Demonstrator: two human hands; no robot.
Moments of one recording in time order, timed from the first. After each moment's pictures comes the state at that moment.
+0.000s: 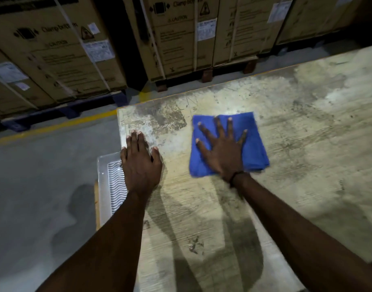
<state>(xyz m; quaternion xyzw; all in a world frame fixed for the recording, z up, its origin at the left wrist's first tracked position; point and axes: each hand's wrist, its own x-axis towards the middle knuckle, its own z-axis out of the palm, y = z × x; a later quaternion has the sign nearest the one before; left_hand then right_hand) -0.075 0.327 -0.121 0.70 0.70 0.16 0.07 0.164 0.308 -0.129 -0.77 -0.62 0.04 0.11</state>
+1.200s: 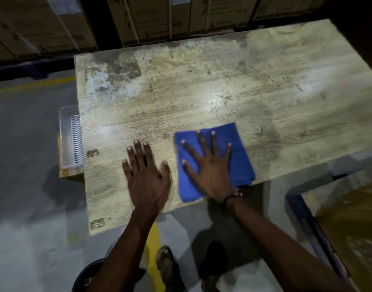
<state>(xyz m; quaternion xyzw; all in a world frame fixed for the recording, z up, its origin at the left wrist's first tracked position) 0.043 0.065 -0.131 0.70 0.70 0.11 0.07 0.234 0.054 -0.123 -0.73 -0.68 0.04 0.06</state>
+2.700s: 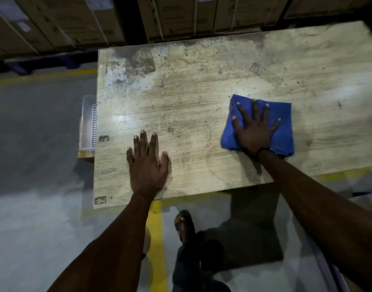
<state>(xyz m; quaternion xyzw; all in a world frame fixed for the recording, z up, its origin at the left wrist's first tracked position) 0.045 0.062 -0.118 0.69 0.71 0.12 0.09 0.384 0.140 -0.122 -0.79 -0.60 0.09 0.08</state>
